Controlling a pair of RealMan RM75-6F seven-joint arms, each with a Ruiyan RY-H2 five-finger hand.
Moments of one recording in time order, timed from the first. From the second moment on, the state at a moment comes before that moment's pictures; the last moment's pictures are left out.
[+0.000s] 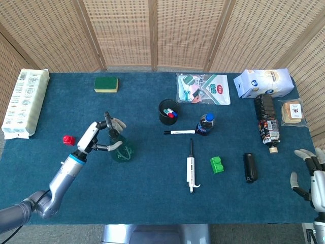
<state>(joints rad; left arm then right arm) -0.63 -1.53 -0.15 -1.30 1.54 1.22 -1.01 -0.01 -1.00 0.12 -1.87 -1.41 1.56 -0.01</state>
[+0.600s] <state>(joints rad) -0.62 -1.52 -0.13 -1.30 1.54 1.23 -0.97 -0.01 -1.00 0.12 -1.87 -1.42 1.57 -0.01</state>
